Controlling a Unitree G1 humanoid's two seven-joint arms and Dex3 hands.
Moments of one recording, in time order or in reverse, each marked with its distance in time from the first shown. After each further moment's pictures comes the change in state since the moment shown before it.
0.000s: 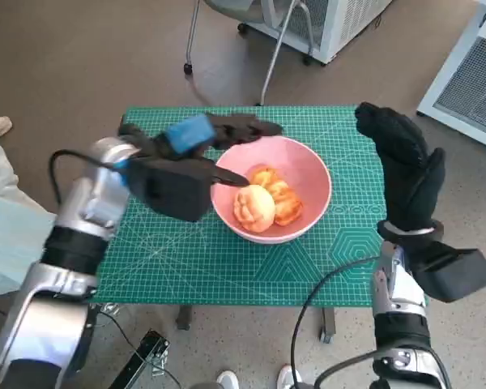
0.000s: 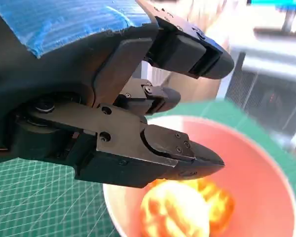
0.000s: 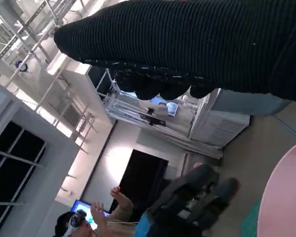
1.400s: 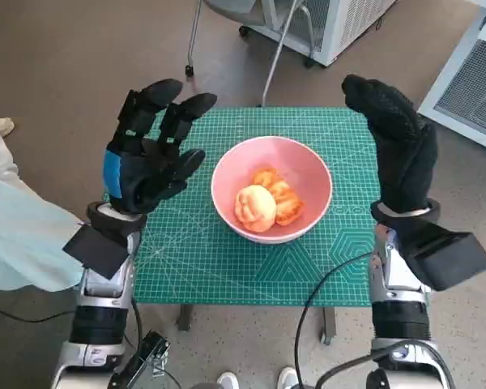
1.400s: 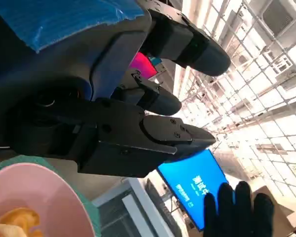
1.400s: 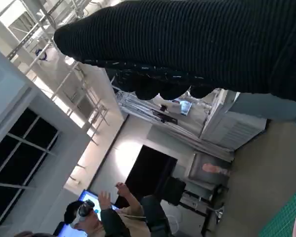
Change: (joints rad) left arm 0.412 -0.264 0.324 -0.361 -0.423 -0.098 0.313; right arm -0.064 0.002 0.043 -0.069 -0.081 0.059 -0.080
